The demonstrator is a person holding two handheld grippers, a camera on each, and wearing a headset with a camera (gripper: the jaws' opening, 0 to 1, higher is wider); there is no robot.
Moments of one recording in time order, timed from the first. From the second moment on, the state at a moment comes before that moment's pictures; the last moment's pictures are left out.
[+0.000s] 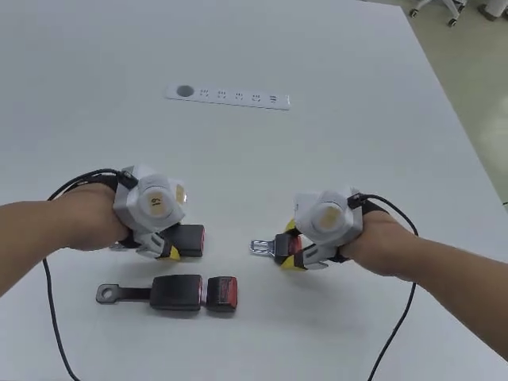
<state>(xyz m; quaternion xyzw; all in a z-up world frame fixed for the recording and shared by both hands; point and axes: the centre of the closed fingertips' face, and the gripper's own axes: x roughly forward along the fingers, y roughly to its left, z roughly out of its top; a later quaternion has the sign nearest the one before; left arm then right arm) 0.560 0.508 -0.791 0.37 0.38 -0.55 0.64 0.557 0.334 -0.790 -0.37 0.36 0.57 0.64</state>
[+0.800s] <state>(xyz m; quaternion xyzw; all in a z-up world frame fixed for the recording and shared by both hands) 0.559 0.516 -0.782 0.36 0.38 -0.54 0.66 0.570 0.321 -0.771 -0.34 0.36 0.51 0.70</state>
